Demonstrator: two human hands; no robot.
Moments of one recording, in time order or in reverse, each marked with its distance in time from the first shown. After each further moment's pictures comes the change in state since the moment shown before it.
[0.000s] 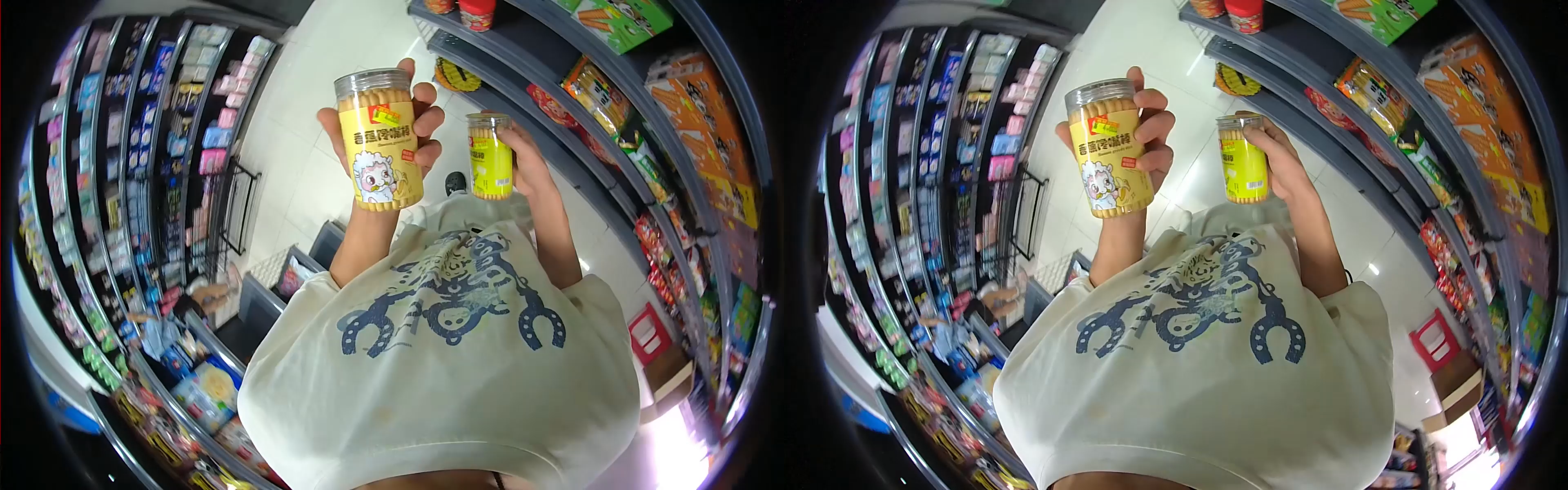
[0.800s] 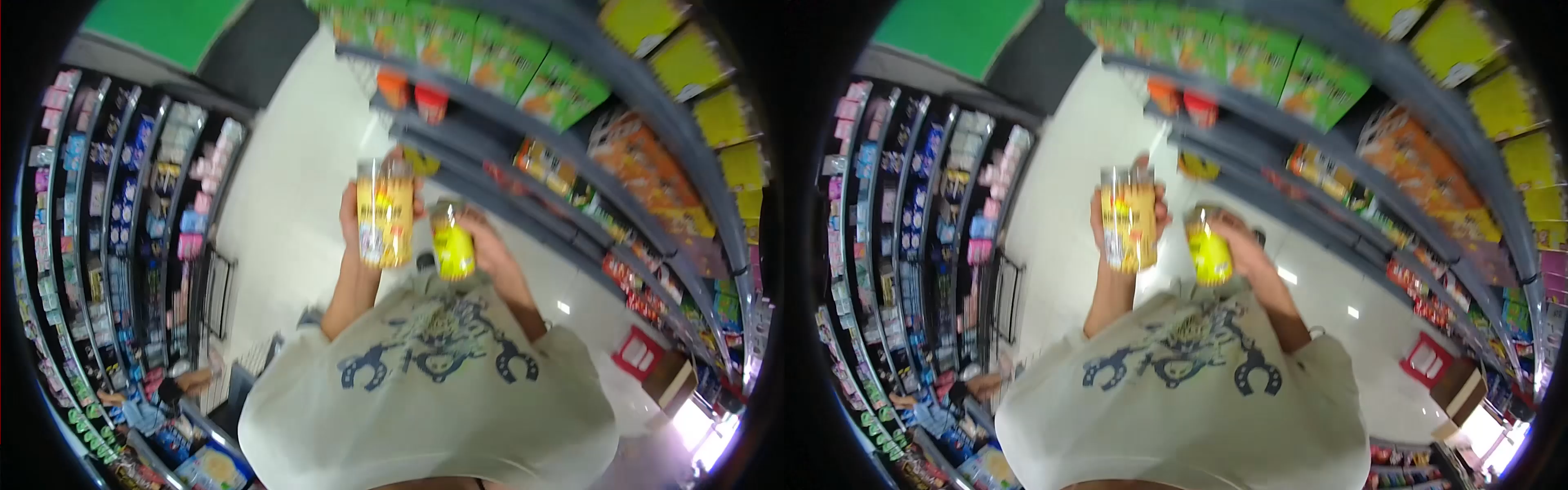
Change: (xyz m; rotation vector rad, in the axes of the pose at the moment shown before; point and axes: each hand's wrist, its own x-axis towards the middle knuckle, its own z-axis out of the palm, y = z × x) left_hand 0.043 0.030 -0.043 0.258 0.200 -0.094; right_hand 0.023 -0.001 -0.006 0.124 0.047 0.009
